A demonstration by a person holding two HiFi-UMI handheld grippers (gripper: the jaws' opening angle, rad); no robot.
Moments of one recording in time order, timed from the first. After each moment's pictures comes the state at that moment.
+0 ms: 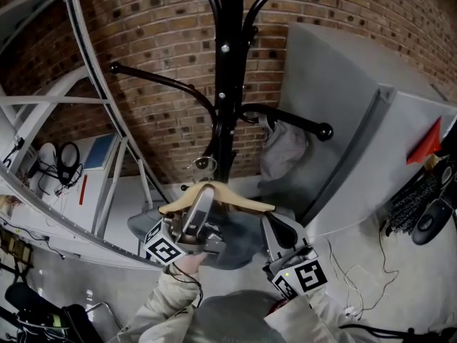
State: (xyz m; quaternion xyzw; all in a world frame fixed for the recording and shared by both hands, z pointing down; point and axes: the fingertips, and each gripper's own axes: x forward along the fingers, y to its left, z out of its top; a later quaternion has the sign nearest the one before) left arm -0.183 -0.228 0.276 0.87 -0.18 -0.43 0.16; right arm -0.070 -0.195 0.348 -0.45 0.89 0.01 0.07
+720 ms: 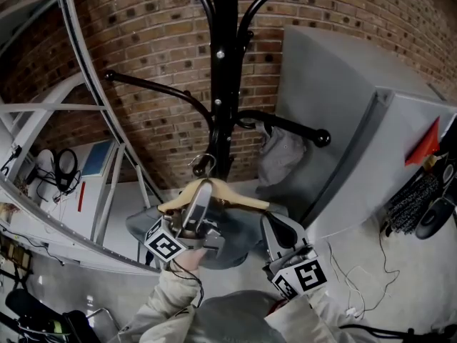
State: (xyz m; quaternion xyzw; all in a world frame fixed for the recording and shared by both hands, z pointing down) left arm -0.184 -0.257 0.281 0.87 -0.19 -0.43 0.16; right arm -0.067 -0.209 0.348 -0.46 0.88 0.01 0.08
